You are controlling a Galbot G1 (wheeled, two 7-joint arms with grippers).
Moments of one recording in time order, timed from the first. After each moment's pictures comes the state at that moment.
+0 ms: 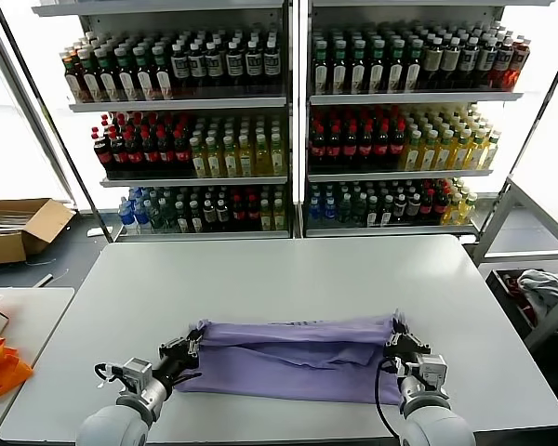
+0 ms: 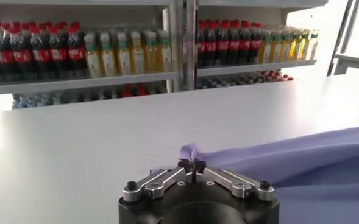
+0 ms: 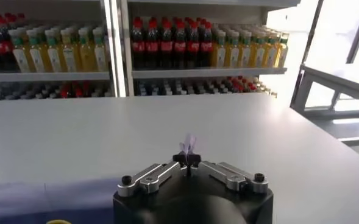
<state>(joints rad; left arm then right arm) 1.38 -1.23 -0.51 -1.91 -0.26 0.39 0.17 -1.41 1.35 0.44 2.08 0.25 -0.52 0.31</state>
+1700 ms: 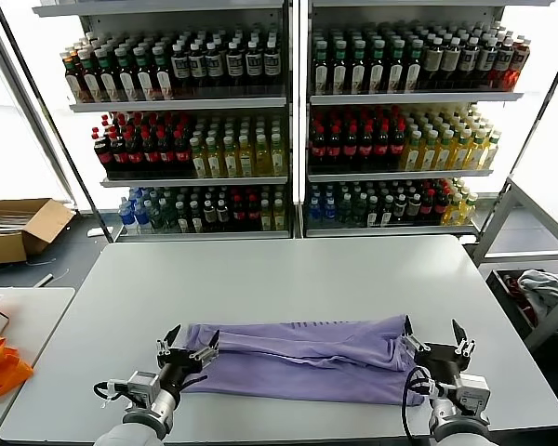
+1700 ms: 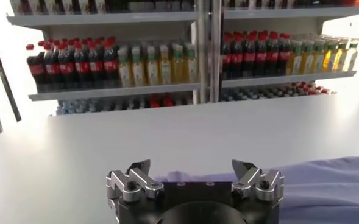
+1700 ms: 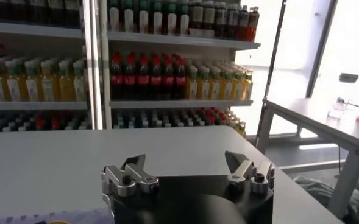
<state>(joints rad) 1.45 -1.37 -0.50 -2.04 -0.17 0.42 0.02 -1.54 1.33 0.54 2.29 0.22 -0.47 0.35</state>
